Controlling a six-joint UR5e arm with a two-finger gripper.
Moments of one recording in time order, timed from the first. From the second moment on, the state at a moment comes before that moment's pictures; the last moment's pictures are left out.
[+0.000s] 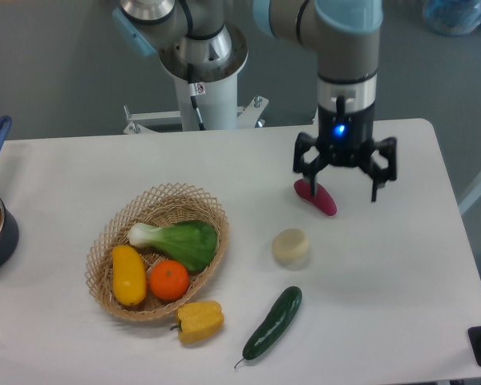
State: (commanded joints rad) arm 2.61 -1.77 -1.65 -0.95 1.39 0.75
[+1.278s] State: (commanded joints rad) arm 2.17 -1.84 -1.73 -0.95 1.39 0.46
